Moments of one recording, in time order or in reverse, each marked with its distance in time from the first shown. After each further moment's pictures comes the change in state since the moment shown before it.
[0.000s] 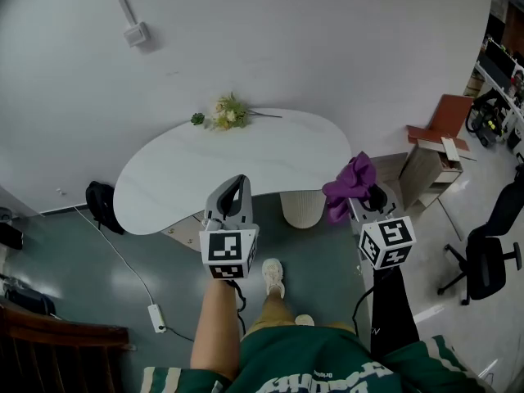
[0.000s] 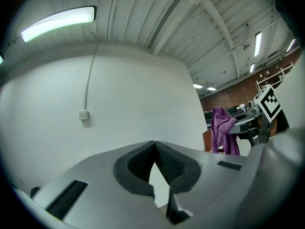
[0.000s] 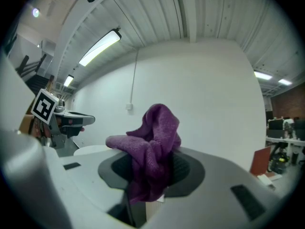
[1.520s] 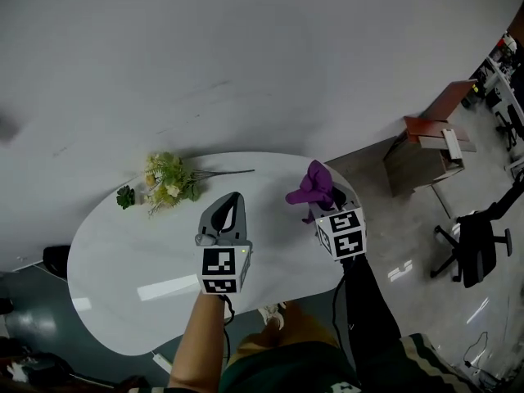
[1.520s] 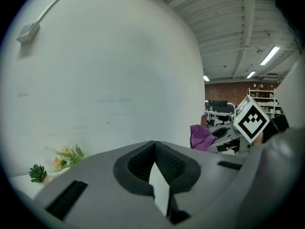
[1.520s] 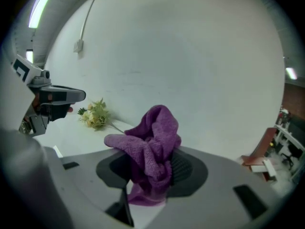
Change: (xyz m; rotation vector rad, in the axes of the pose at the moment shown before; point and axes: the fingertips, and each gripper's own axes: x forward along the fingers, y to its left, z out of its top) left arm 0.468 0.078 -0.208 -0.109 0.282 -0.273; right arm 0.457 -0.162 -0.208 0.072 0.519 -0.116
